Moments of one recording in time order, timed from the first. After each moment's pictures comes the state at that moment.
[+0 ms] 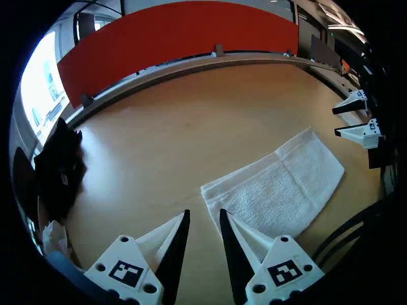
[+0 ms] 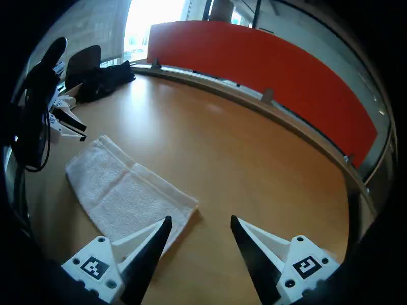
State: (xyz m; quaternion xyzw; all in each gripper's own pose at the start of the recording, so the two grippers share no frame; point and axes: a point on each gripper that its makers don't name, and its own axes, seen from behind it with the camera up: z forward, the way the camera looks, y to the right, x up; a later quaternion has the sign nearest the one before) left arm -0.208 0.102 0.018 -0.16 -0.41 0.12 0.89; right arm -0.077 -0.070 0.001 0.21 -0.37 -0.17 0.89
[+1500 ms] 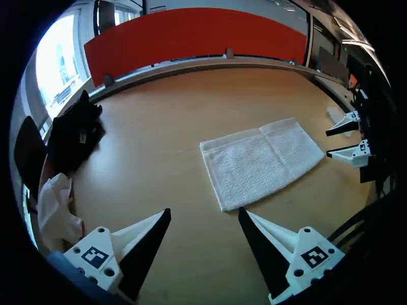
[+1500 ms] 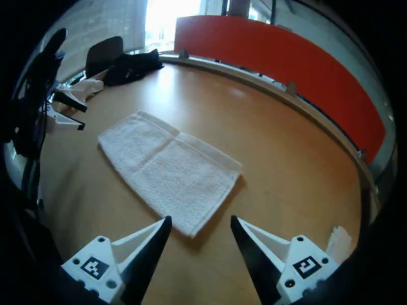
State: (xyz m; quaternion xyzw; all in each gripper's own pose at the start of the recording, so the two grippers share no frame) left arm -0.186 0.074 -0.092 -0.12 -0.42 0.08 0.90; right arm -0.106 -0.089 -0.082 0.27 -0.39 -0.17 0.86
